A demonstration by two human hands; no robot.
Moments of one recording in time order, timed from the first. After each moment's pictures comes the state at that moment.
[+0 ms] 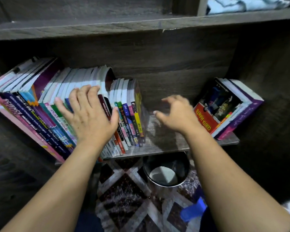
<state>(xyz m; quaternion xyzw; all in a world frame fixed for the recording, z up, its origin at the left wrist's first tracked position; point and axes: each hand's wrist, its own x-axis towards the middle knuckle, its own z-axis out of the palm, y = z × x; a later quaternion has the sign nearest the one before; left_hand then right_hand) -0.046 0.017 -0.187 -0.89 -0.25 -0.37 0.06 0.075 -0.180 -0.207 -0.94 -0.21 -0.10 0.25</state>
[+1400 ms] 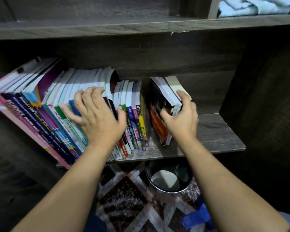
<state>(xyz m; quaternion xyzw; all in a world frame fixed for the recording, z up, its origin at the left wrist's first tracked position) -0.031 0.010 -0.192 -0.87 -0.27 -0.42 -0.01 0.065 -0.158 -0.222 -0.85 -0.07 -0.19 0.49</state>
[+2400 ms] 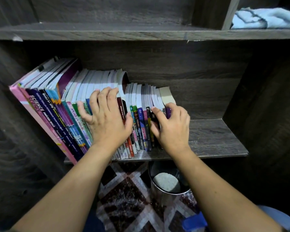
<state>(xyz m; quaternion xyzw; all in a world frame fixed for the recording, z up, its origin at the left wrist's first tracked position) -0.050 0.023 -0.191 -0.90 -0.21 -0.39 0.01 0.038 -0.130 -0.240 -0.85 -0.28 -0.40 0.20</state>
